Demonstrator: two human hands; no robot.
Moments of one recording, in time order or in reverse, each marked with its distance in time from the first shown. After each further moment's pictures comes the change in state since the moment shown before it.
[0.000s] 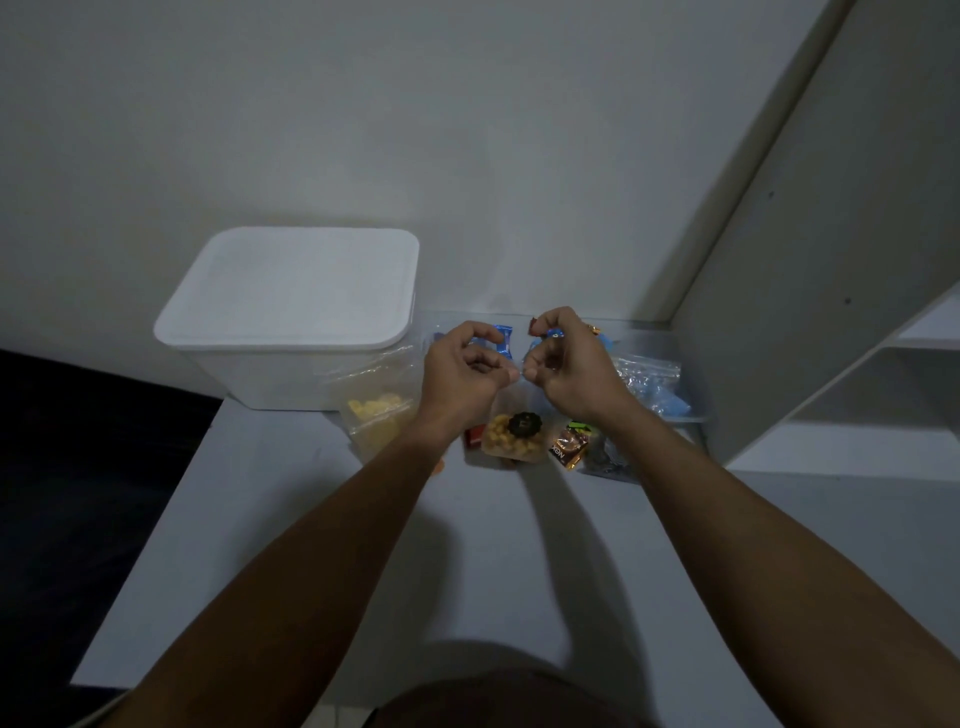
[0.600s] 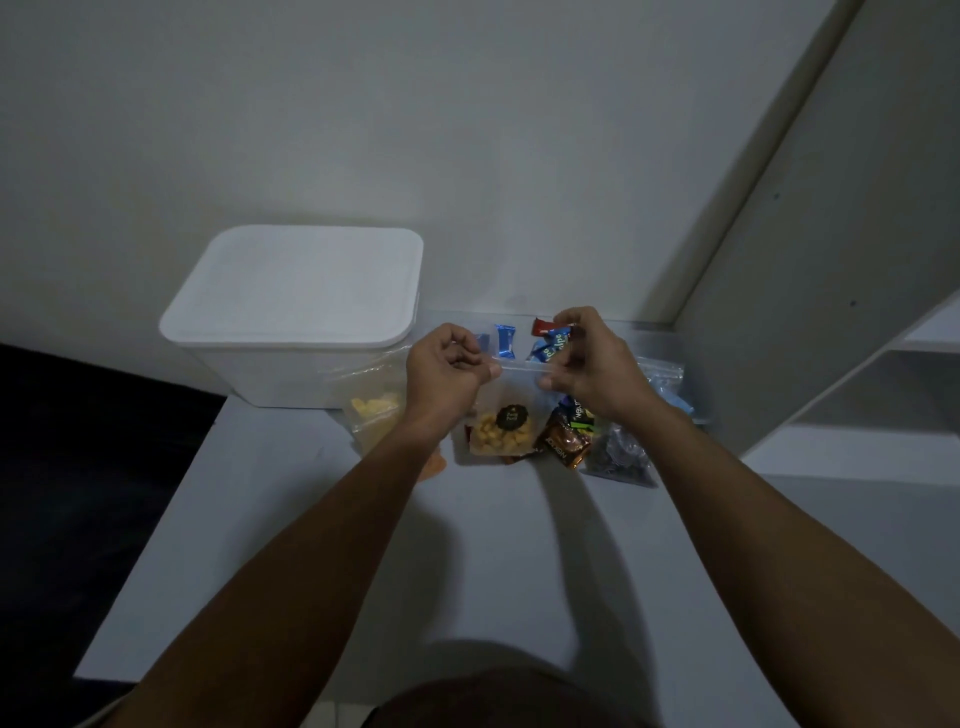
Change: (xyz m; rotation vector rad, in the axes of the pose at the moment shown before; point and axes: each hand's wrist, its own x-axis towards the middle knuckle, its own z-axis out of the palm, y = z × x) left_hand 0.007 -0.008 -0.011 -0.017 0.108 -0.052; right_hand -0.001 0.008 -0.019 -0.063 -0.023 0.091
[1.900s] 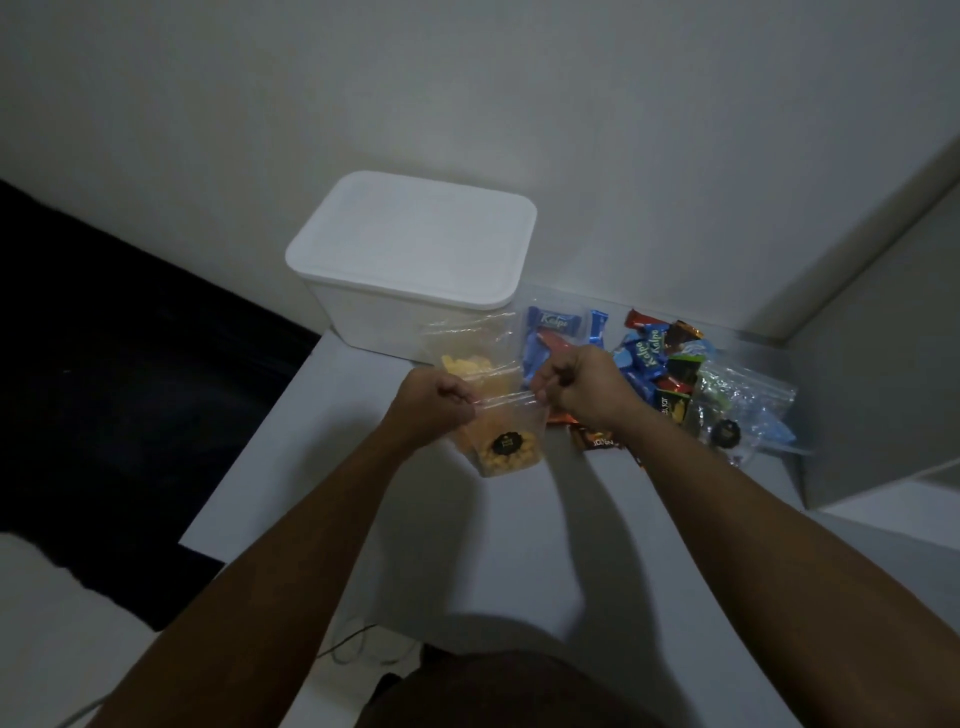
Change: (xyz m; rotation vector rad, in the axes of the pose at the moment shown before) left_hand -0.029 -0.074 -0.113 0.332 -0.076 -0.110; right_hand 0.014 -0.025 0.098 -0.050 -0.313 -0.041
